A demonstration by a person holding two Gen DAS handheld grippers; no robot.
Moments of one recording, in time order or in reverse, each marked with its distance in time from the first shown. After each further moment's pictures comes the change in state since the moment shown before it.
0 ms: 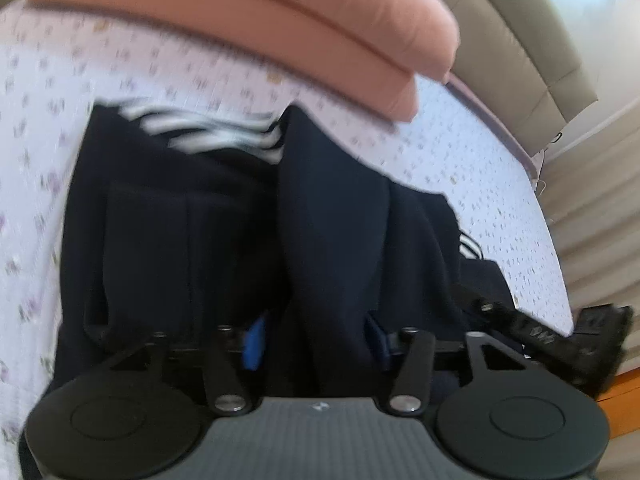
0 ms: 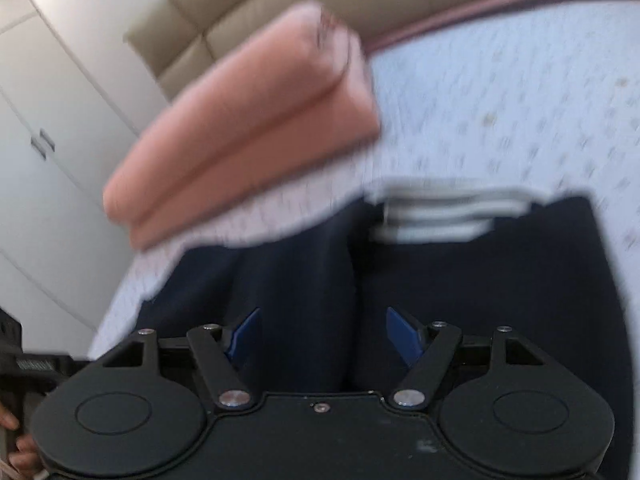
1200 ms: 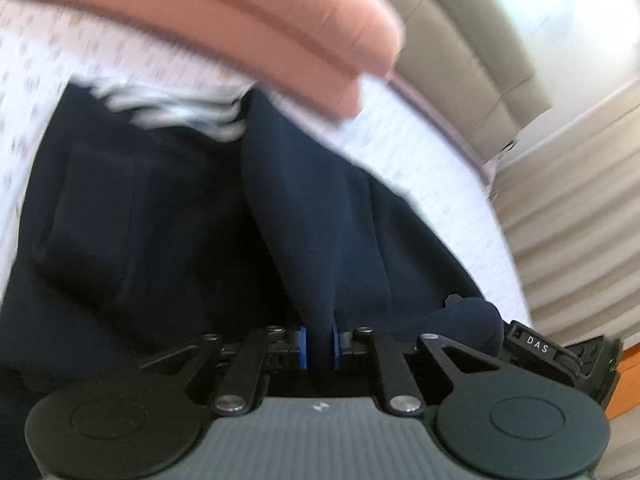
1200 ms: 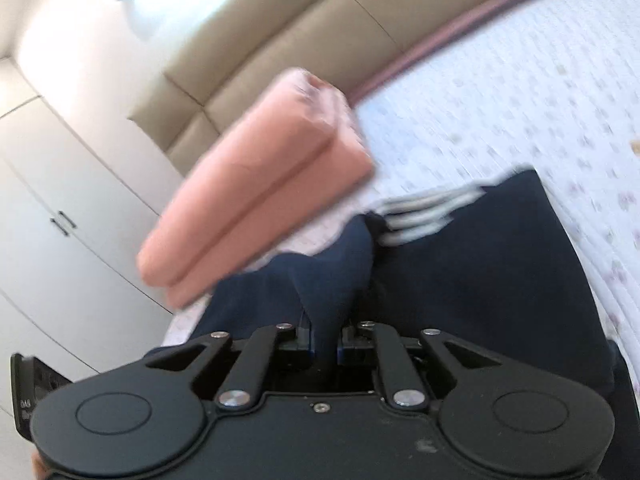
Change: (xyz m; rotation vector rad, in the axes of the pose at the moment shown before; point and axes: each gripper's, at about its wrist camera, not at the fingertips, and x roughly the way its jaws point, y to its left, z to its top) left arm -0.004 -0.014 -0.035 0.016 -0.051 -0.120; right arm -0.086 0.000 -0.049 0.188 -0.173 0.010
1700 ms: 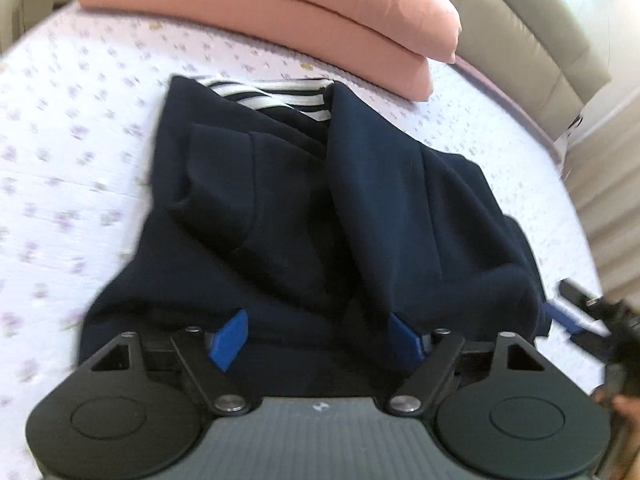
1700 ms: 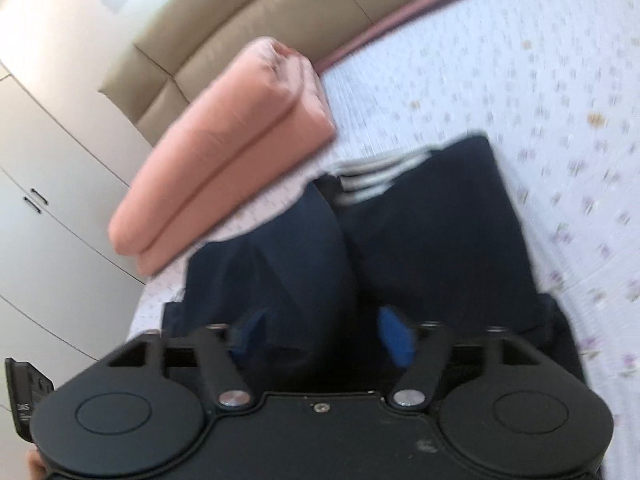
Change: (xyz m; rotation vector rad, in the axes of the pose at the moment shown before) left arm -0.056 0.003 -0.026 0.045 0.018 0.264; right arm -0.044 0.008 0.004 -0.007 0.033 -0.051
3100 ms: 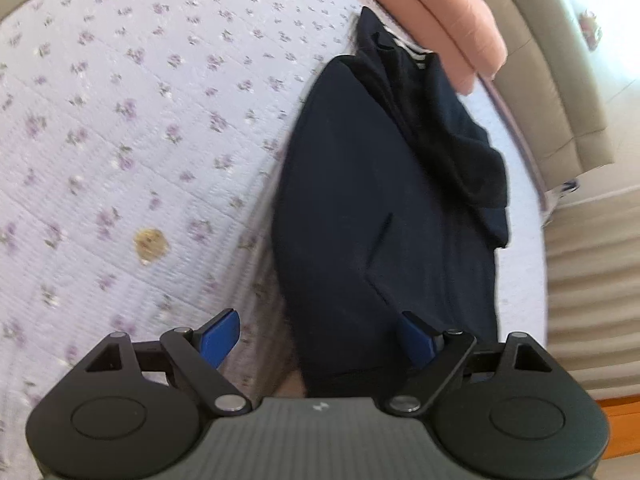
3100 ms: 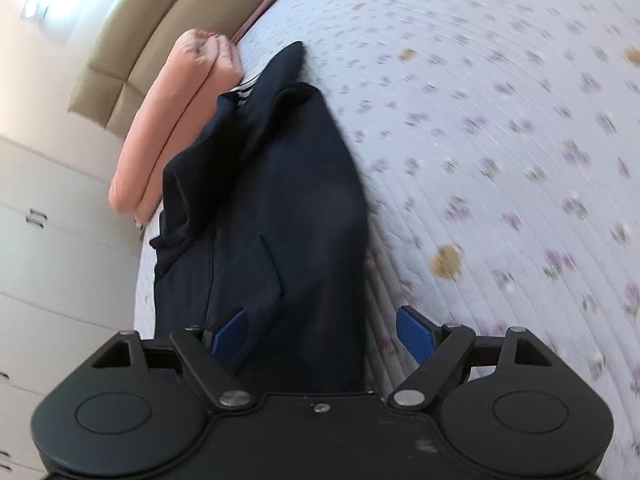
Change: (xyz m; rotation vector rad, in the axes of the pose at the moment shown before) left arm -0.182 0.117 -0.251 -0.386 0.046 -0.145; right arm -0.222 -0.099 -0.192 0.329 0.154 -0.024
